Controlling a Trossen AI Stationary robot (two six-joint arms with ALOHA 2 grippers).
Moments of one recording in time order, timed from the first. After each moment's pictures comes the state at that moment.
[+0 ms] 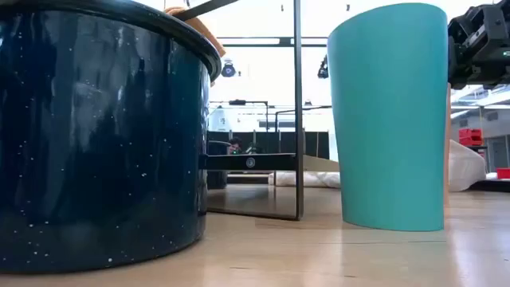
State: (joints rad) left arm 0.04 0.01 0.04 0.00 -0.14 -0.17; right arm -0.01 0.00 0.01 0.06 0.15 0.18
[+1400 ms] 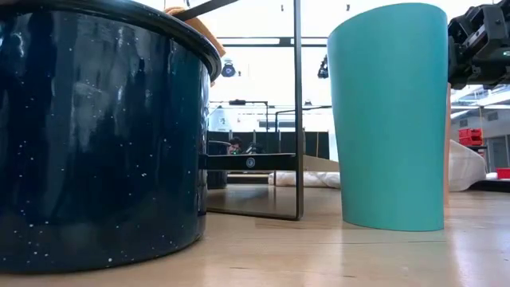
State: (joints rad) left arm 0.04 0.01 0.04 0.00 -0.14 -0.17; right arm -0.01 0.00 0.01 0.06 0.15 0.18
